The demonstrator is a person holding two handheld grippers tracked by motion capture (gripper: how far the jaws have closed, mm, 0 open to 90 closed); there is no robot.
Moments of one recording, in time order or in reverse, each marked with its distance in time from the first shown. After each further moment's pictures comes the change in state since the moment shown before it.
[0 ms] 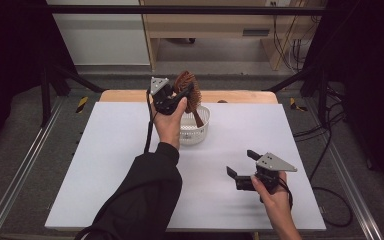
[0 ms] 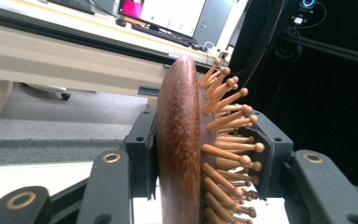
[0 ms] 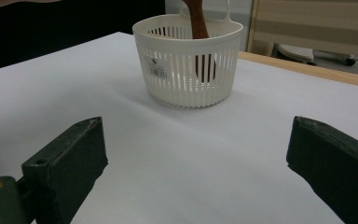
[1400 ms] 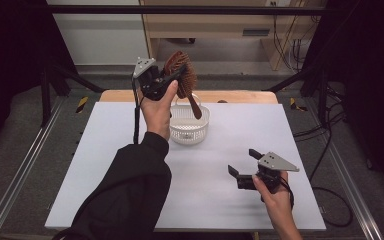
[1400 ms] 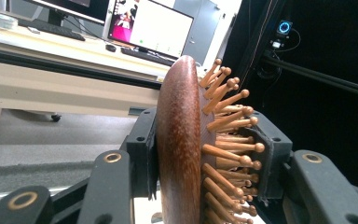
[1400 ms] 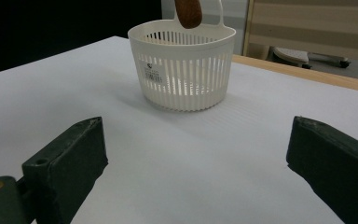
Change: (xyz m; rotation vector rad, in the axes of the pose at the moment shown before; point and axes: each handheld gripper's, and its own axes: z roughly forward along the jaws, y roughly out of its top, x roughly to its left) left arm -0.009 0.066 -0.029 -0.063 -0.052 0.013; right arm -0.003 0.002 -0.003 -0.015 -0.017 0.003
